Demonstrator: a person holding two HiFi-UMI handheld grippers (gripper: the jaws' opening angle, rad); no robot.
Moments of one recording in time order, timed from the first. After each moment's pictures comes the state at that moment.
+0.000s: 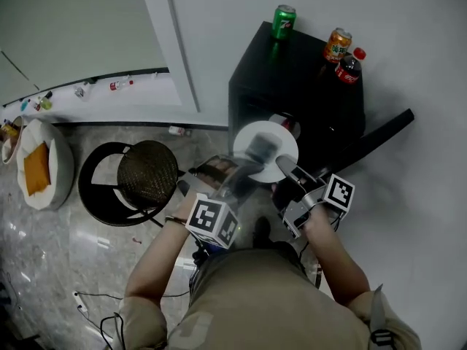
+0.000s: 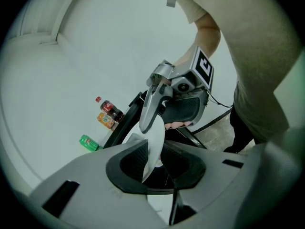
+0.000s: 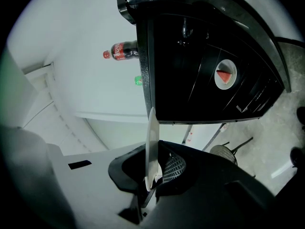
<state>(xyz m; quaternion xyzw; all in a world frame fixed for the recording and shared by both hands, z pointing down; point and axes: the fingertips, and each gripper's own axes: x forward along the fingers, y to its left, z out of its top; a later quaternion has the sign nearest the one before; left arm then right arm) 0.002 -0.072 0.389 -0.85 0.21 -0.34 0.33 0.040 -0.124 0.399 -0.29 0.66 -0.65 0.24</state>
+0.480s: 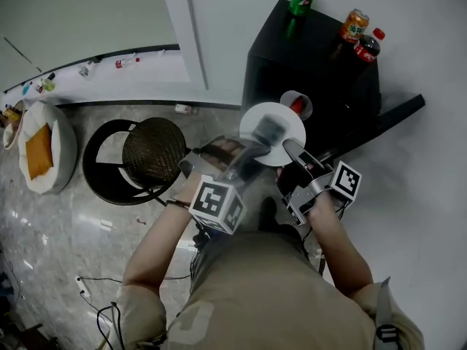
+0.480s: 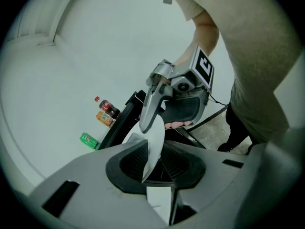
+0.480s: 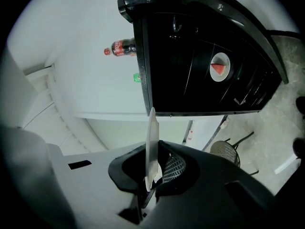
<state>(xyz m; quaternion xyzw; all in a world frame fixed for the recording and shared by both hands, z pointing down) -0.026 -0.045 0.401 -0.85 0.20 -0.36 0.33 0.014 -0.097 0.412 -0.29 0.65 -0.65 0.26</state>
